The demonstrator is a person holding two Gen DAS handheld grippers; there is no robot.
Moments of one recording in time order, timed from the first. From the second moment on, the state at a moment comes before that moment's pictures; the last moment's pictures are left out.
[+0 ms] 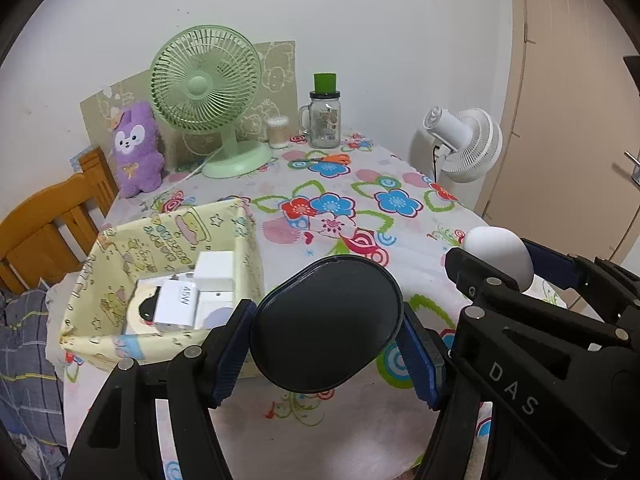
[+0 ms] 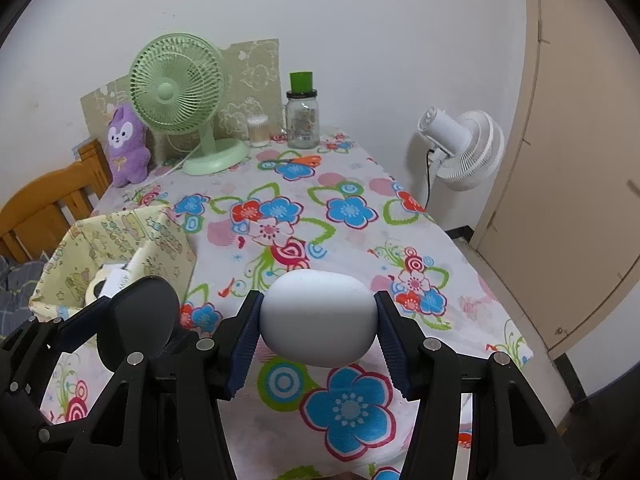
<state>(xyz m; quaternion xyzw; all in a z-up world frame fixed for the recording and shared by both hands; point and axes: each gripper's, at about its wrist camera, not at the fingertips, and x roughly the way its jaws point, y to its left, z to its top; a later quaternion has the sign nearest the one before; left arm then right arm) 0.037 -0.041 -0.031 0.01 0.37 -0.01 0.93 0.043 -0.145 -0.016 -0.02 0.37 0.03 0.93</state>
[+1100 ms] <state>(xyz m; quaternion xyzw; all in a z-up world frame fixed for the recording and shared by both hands) 0.051 0.042 -0.022 0.01 0.38 0.05 0.93 0.066 -0.044 -0.003 -0.06 0.36 0.09 0.93</state>
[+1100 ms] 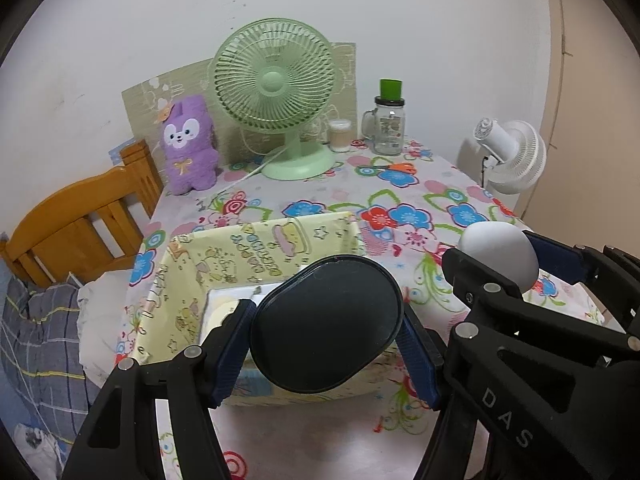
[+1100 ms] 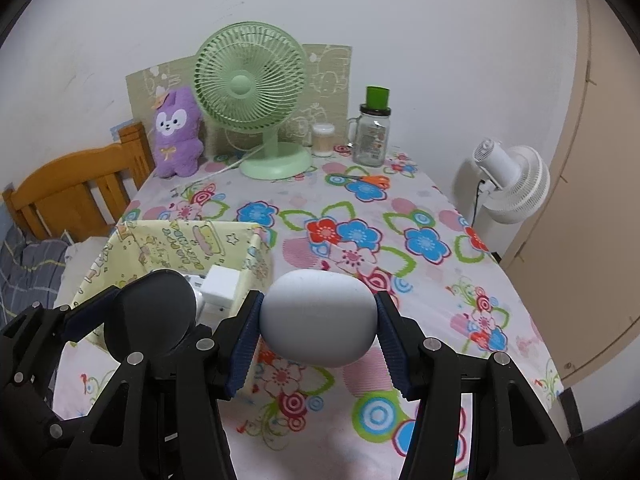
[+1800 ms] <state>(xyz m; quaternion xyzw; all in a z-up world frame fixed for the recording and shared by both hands) 0.073 0.091 -0.042 0.00 0.41 0.08 0.91 0.097 0.012 -0.023 -0.08 0.38 0.13 0.91</state>
